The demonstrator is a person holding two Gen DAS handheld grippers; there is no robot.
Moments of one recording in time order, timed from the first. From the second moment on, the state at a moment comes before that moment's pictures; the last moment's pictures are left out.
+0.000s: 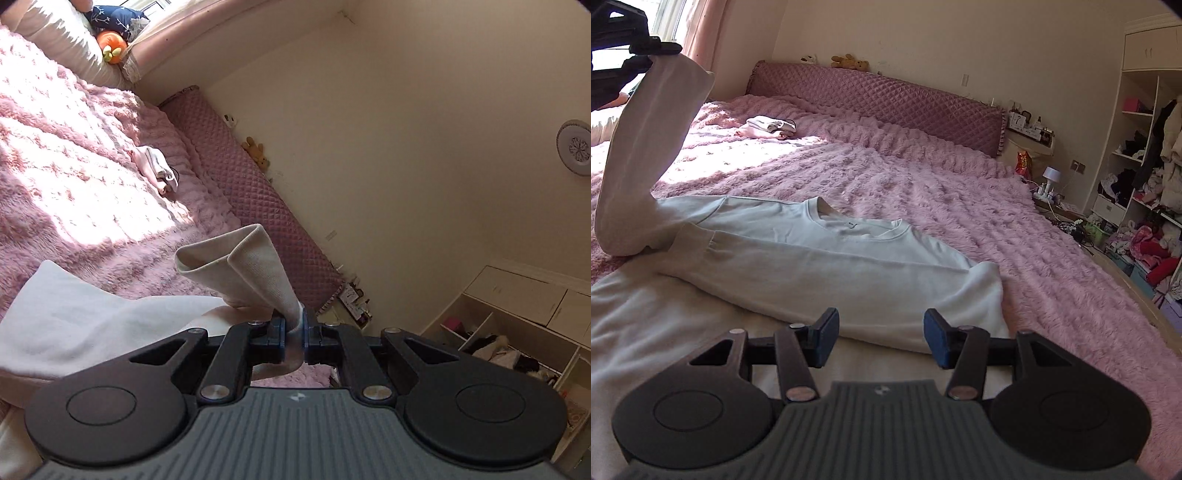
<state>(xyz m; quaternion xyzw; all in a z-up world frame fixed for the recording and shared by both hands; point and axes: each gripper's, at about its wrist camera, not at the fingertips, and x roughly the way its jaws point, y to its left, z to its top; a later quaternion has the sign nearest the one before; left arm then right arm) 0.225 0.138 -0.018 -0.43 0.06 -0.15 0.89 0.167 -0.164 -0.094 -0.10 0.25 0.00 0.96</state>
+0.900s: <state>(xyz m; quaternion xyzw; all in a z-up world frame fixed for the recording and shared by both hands) 0.224 -0.031 -0.098 -0.17 0.25 -0.28 0.91 0.186 -0.292 -0.100 -0.01 0.25 -0.07 0.97</state>
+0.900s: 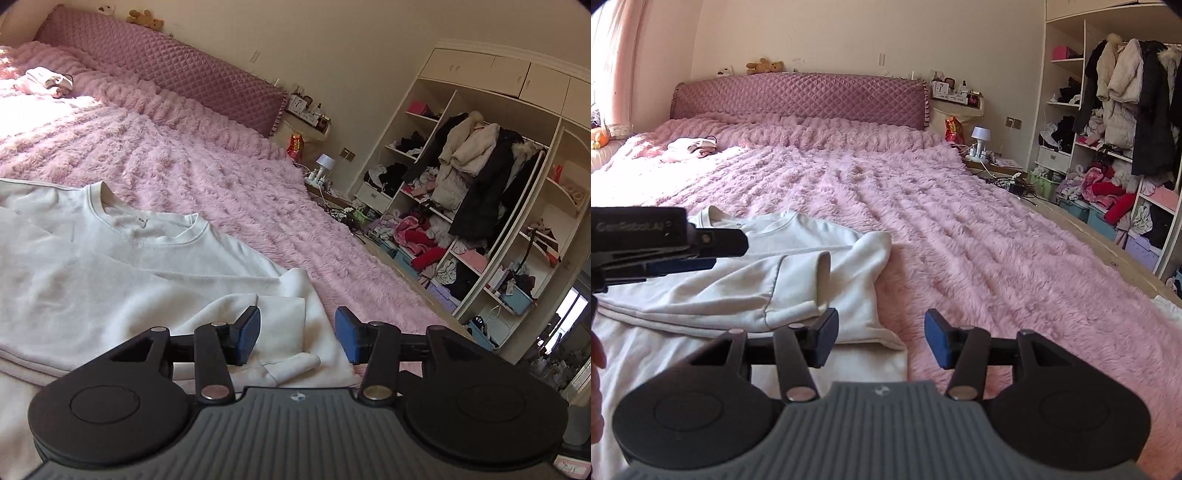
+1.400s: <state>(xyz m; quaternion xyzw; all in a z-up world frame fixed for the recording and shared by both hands) 0.226 0.150 -0.099 0.04 0.30 -0.02 0.95 0.320 -0.302 -0.134 0.18 0.30 0.02 0.94</state>
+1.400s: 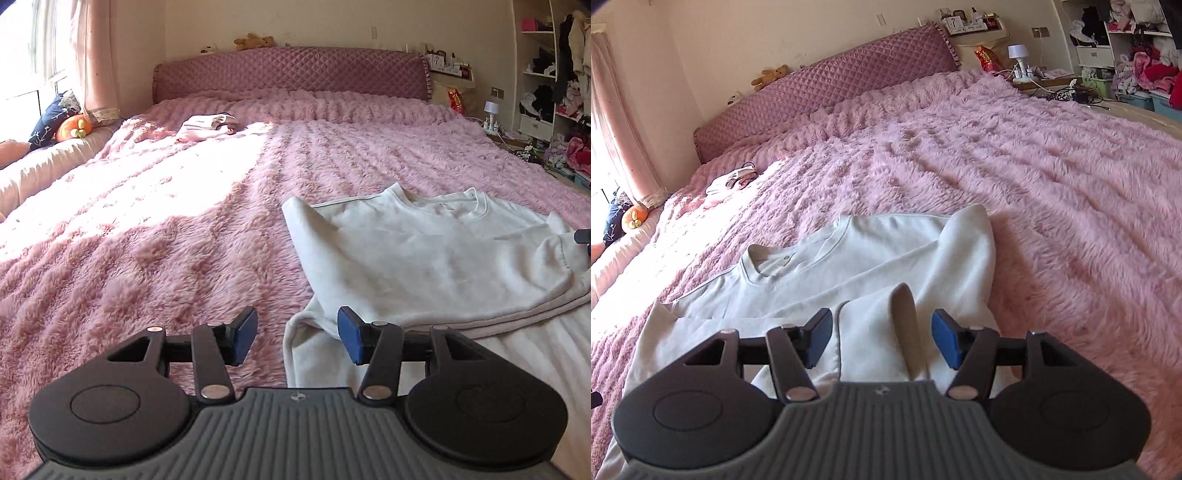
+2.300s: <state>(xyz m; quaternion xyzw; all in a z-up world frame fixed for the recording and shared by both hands) 0.251 0.129 -0.135 0.14 0.31 -0.01 0.94 0.306 -0.304 -0.119 0.18 0.28 0.00 0.94</state>
